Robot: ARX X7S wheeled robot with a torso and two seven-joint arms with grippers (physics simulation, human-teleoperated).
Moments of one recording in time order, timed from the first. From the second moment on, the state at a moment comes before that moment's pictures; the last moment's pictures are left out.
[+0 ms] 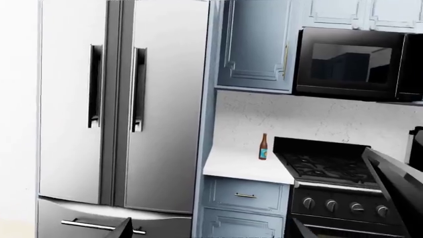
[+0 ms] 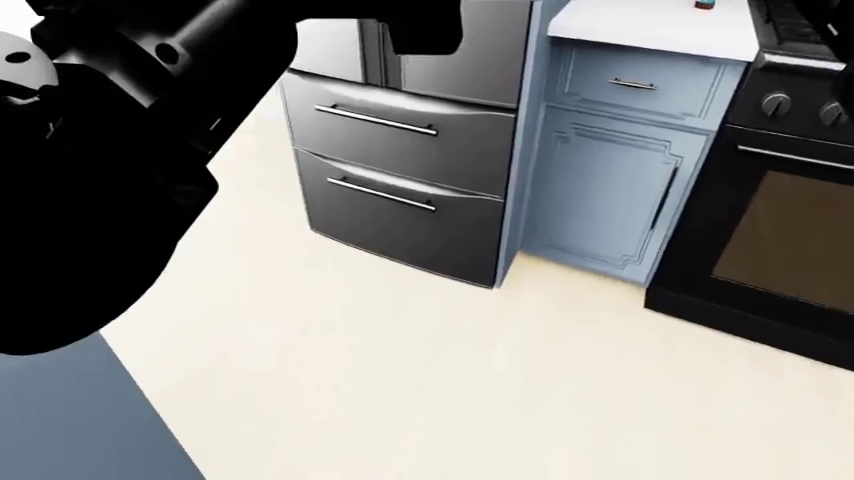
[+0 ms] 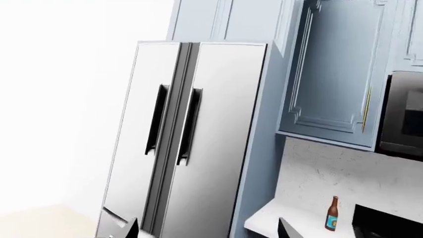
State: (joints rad) left arm -1.56 -0.52 0.62 0.46 -1.82 -0.67 -1.20; right arm 1.69 0.74 -0.61 -0.36 1.52 0.93 0.90
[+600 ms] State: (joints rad) left arm -1.57 -0.53 0.62 0.46 -1.82 -0.66 -1.20; right arm 1.70 0.74 -0.61 -0.36 1.53 0.93 0.91
